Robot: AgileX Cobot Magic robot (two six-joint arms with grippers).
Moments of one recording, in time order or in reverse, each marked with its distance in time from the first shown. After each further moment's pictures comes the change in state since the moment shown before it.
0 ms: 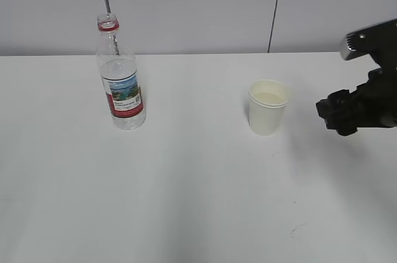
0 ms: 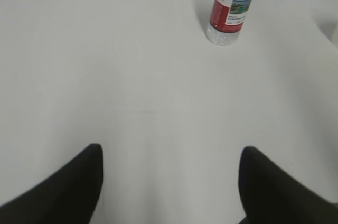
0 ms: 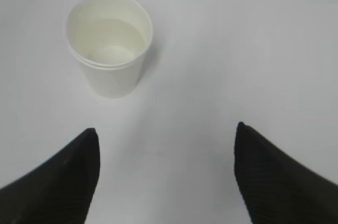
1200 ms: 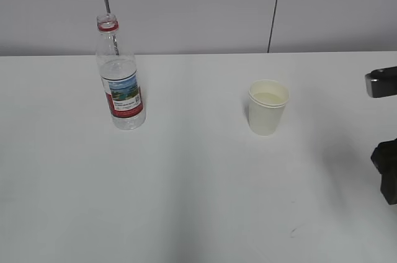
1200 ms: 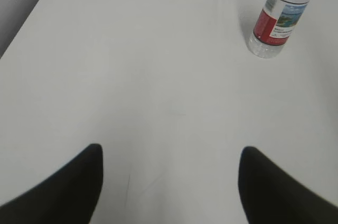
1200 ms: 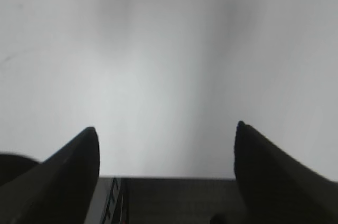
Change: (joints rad) left arm 0.161 -0.001 0.000 0.004 0.000 0.000; right arm 0.000 0.000 -0.232 1.171 1.028 -0.967
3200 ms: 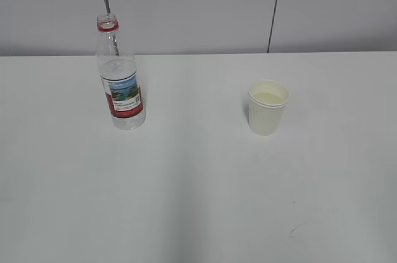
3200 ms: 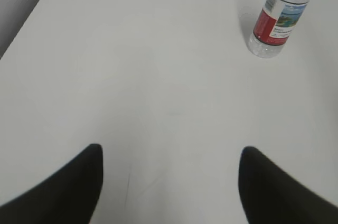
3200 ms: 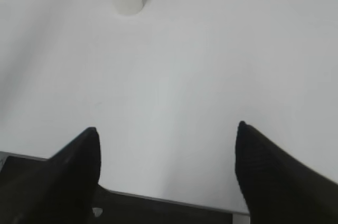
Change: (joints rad) left arm 0.000 0.000 0.000 0.000 0.000 0.000; right arm 0.000 -1.397 0.382 0.075 0.076 -0.110
